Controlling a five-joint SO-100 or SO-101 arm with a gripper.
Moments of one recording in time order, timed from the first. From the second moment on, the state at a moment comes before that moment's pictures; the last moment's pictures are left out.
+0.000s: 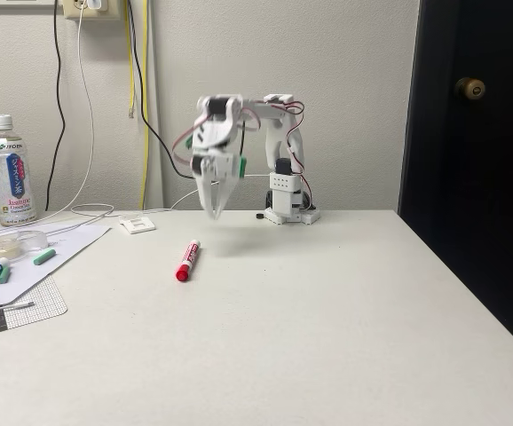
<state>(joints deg) 29.1 76.2 71.5 85.7 31.9</state>
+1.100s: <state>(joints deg) 32.2 70.0 60.4 79.6 35.0</state>
